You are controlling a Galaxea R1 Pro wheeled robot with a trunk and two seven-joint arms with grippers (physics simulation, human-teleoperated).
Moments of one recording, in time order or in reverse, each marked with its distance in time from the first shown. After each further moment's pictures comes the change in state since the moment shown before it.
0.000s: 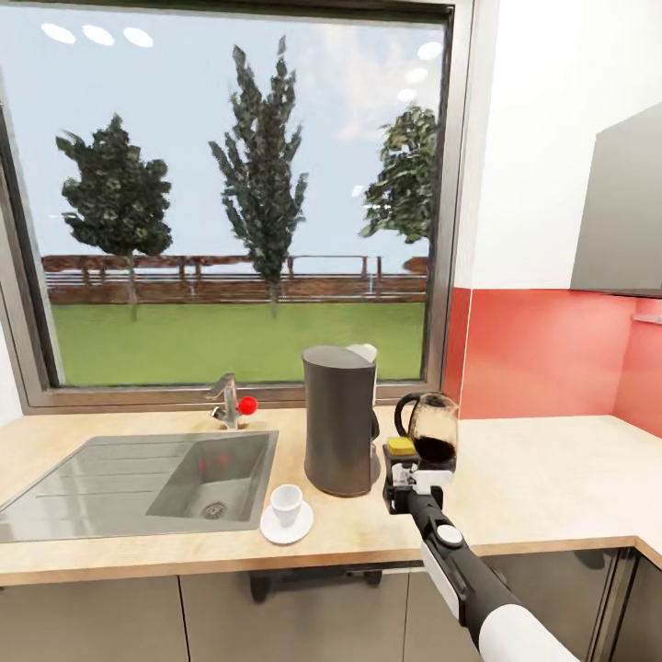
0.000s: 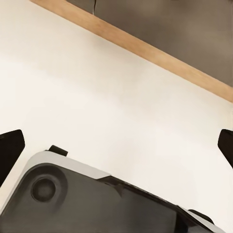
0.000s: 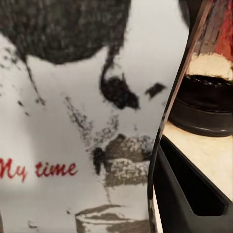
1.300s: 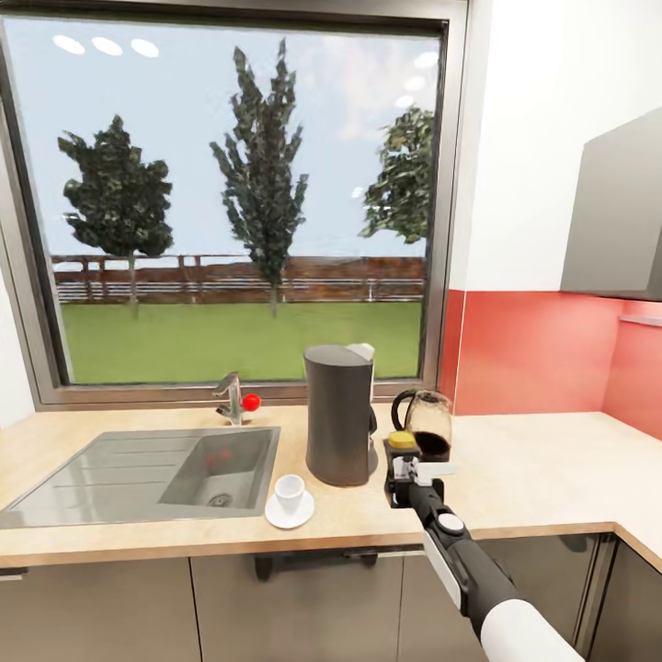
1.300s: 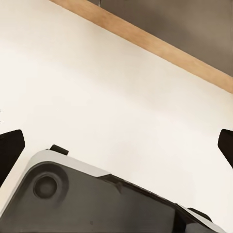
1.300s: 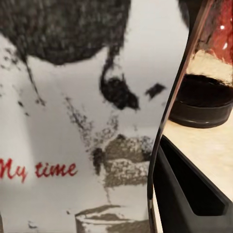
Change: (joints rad) left arm 0.000 0.000 0.000 -0.001 -0.001 -0.002 0.000; right arm 0.000 -0.008 -0.002 -0.077 0.000 0.098 0.004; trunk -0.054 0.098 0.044
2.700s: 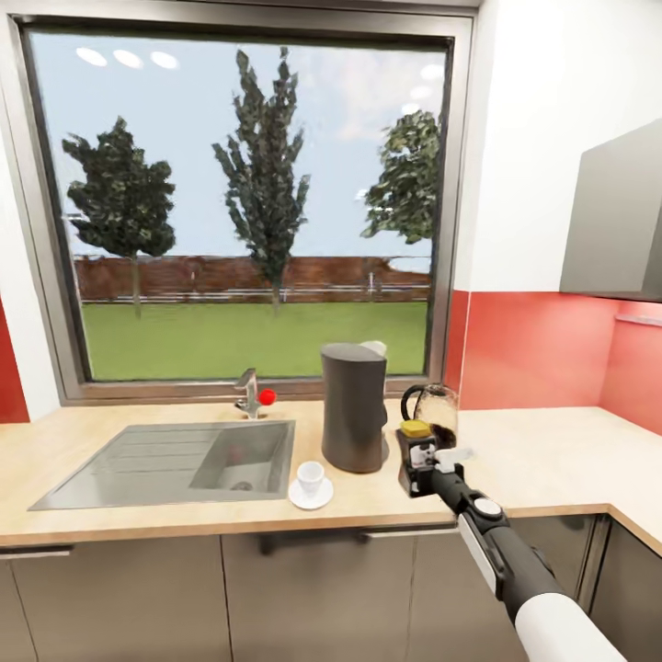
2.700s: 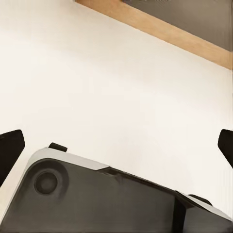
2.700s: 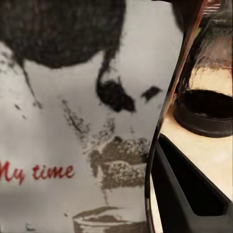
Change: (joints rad) left arm 0.000 -0.003 -0.014 -0.001 -0.063 0.013 0.000; right arm 0.000 -0.100 -0.090 -0.108 0.050 0.075 0.248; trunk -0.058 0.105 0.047
